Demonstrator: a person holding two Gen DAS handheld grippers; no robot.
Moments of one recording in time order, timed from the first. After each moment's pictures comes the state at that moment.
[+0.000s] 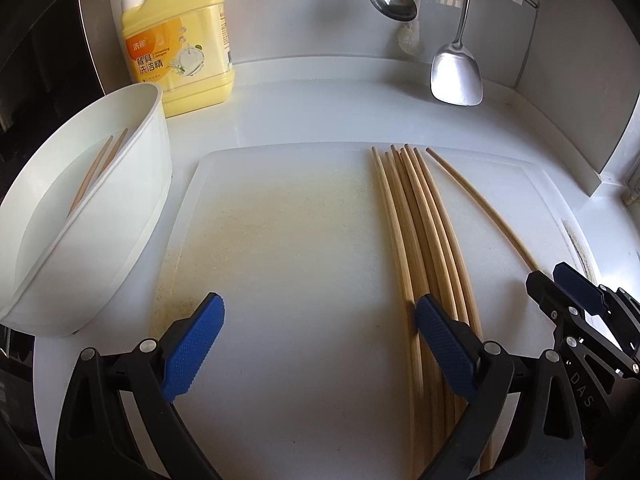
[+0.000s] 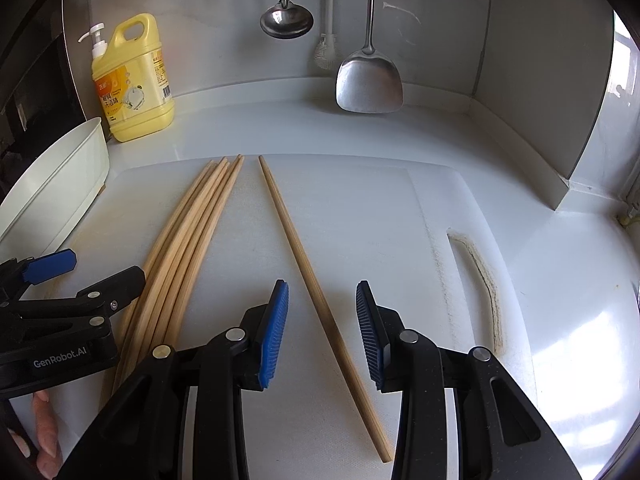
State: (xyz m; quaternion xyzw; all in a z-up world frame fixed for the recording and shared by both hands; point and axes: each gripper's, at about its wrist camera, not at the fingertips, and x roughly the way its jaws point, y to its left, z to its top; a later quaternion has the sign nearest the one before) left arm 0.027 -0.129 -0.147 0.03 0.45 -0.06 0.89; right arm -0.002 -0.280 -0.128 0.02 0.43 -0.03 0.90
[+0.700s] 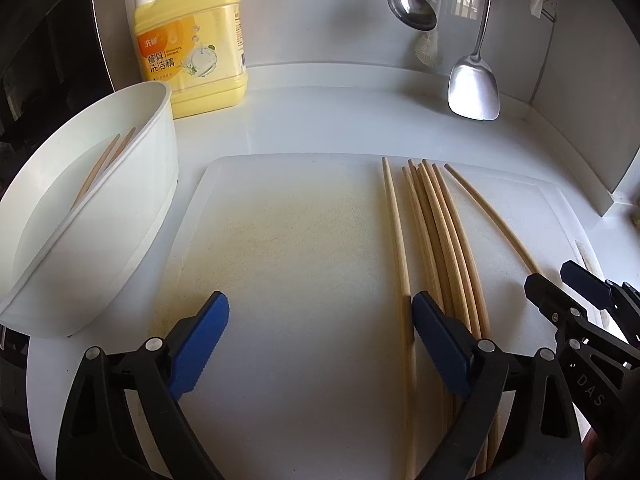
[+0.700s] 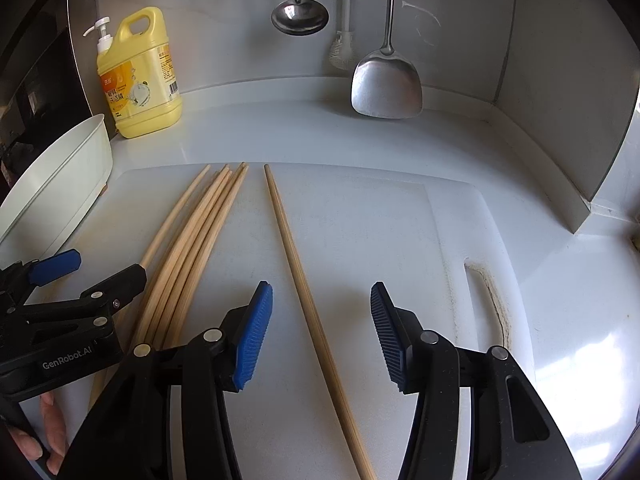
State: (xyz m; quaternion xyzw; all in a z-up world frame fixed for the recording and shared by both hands) left arm 0.036 -0.128 -0.150 0.02 0.44 -0.04 0.90; right arm 0.021 -0.283 -0.129 0.01 0.44 0.00 0.90
